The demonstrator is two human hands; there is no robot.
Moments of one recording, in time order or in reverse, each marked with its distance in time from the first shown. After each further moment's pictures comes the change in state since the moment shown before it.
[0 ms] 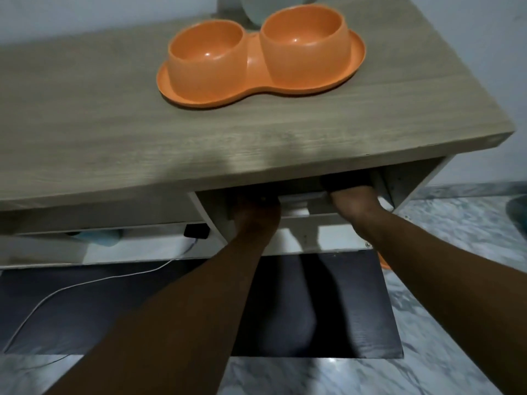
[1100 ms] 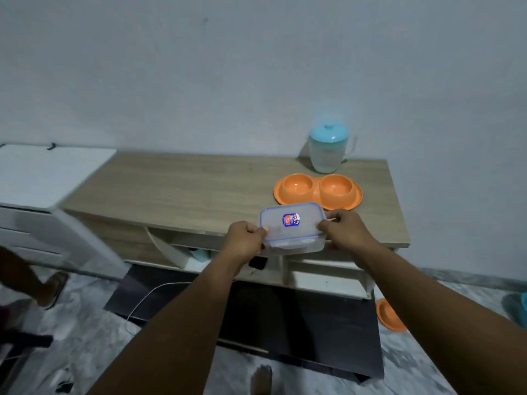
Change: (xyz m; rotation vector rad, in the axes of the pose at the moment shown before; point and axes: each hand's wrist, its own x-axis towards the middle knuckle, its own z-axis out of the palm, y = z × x) left_hand -0.203 0.110 -0.294 -0.243 0.030 0.050; right_hand -0.230 -0.216 -0.125 0.212 -0.226 -0.163
